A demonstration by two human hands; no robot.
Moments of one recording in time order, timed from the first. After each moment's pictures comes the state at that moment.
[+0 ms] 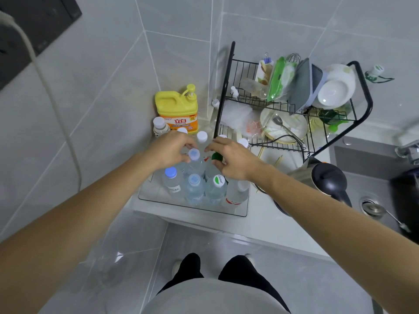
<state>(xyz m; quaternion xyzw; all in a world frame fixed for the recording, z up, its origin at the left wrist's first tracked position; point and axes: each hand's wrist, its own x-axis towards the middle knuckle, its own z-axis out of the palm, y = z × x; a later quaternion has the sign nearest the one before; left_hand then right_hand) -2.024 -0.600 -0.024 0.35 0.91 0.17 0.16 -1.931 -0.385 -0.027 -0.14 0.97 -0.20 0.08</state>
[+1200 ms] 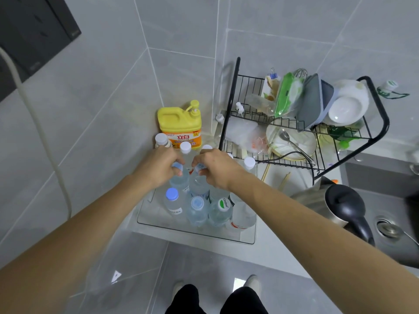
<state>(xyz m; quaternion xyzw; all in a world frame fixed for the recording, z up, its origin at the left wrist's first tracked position) -2.051 -0.623 -0.049 0.28 0.94 0.16 0.12 -1.982 -0.423 -0.031 -0.13 0.97 -0.19 0.09</state>
